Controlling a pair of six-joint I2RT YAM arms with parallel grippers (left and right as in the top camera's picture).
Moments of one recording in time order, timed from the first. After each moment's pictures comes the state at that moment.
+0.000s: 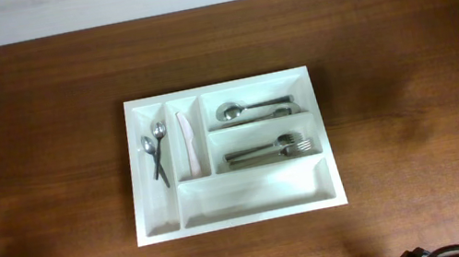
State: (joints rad) left arm 1.19 1.86 1.09 -0.73 -0.03 -0.38; right arm -0.76 1.30 1.11 -0.95 -0.01 0.08
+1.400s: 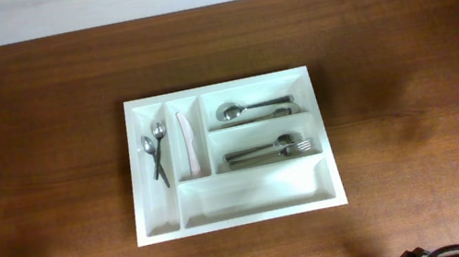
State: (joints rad) left arm 1.16 1.85 1.13 -0.76 0.06 -0.40; right arm -0.76 1.30 1.11 -0.95 -0.01 0.08
